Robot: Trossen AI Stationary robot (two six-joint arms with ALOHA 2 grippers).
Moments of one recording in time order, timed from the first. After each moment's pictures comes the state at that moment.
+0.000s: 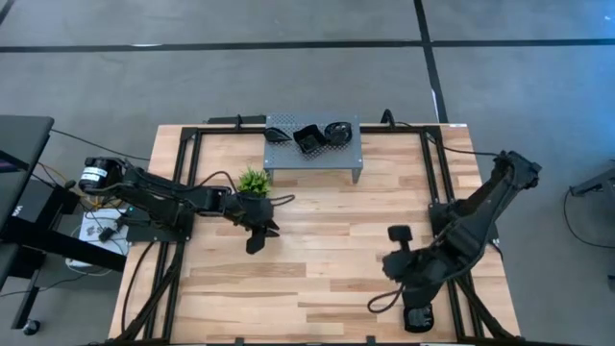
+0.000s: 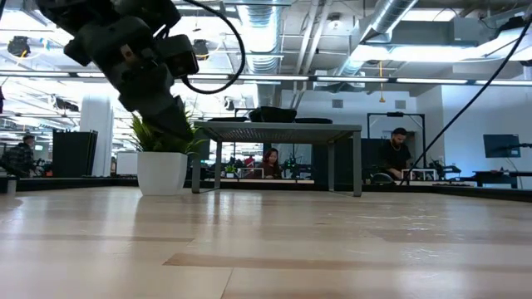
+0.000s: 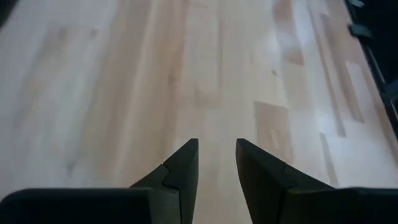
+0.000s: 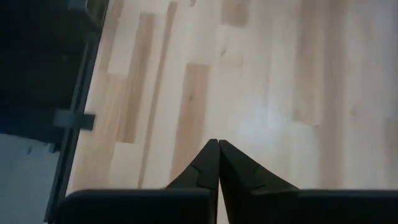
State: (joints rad) left arm -0.10 1.33 0.56 0.05 0.13 -0.24; right arm 0.80 1.38 1.34 -1.09 0.37 0.57
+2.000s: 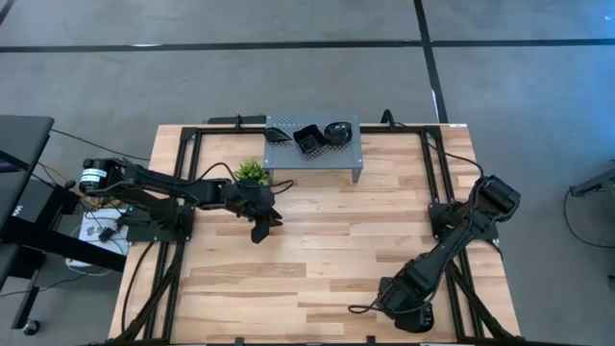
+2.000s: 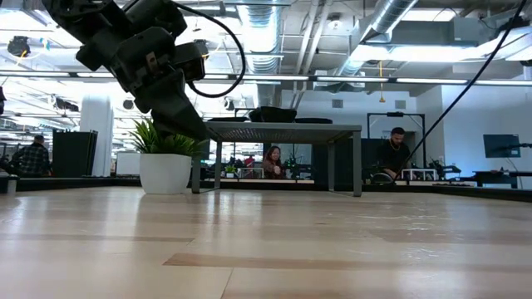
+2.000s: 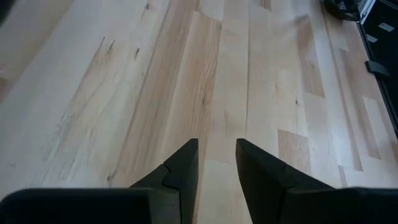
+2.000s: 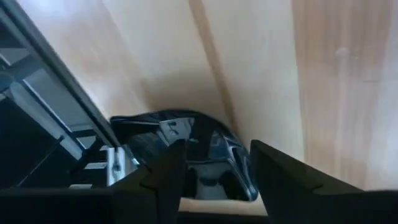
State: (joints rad) left arm 0.01 1.33 0.56 0.09 0.15 -0.27; right arm 0.80 1.71 1.02 -0.78 -0.39 1.10
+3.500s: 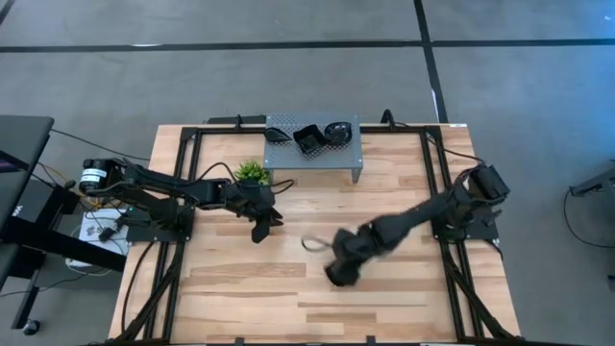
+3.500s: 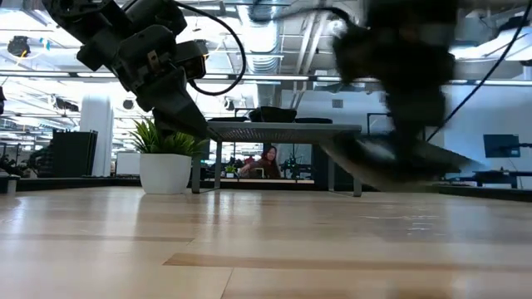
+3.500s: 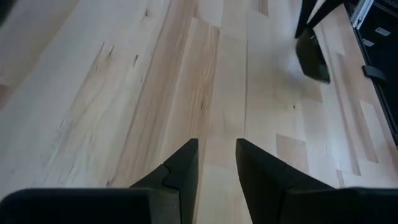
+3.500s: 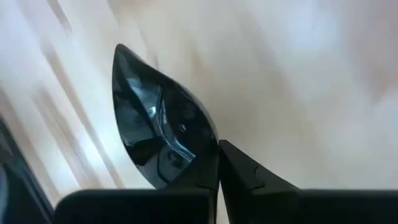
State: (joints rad) left arm 0.01 1.33 0.56 0.11 0.15 -0.27; right arm 0.37 1.70 1.08 -0.58 -0.05 0.91
